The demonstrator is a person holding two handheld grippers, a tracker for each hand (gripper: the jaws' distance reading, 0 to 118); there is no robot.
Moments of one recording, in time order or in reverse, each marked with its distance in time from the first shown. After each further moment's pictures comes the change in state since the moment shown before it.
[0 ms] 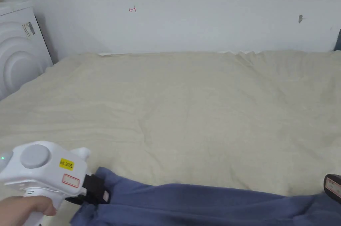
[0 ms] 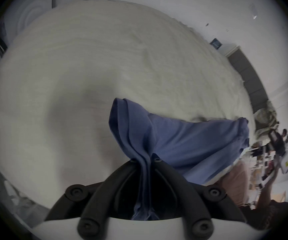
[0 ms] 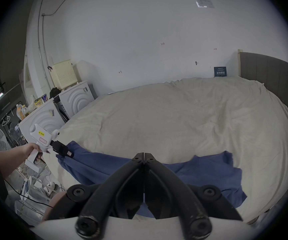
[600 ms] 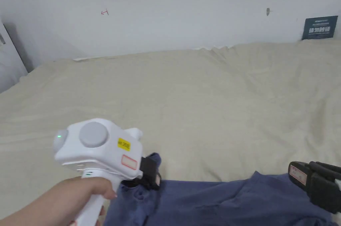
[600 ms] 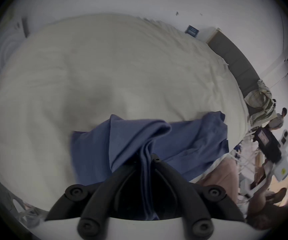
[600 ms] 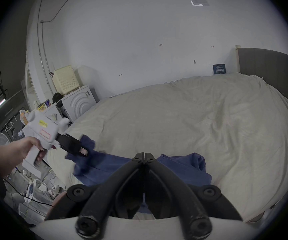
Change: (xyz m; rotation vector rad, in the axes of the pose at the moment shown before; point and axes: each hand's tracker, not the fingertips) left arm 0.206 0.019 -0.035 -0.039 -0.148 -0.140; right arm 0.003 -0.005 0.023 0.024 0.026 -0.046
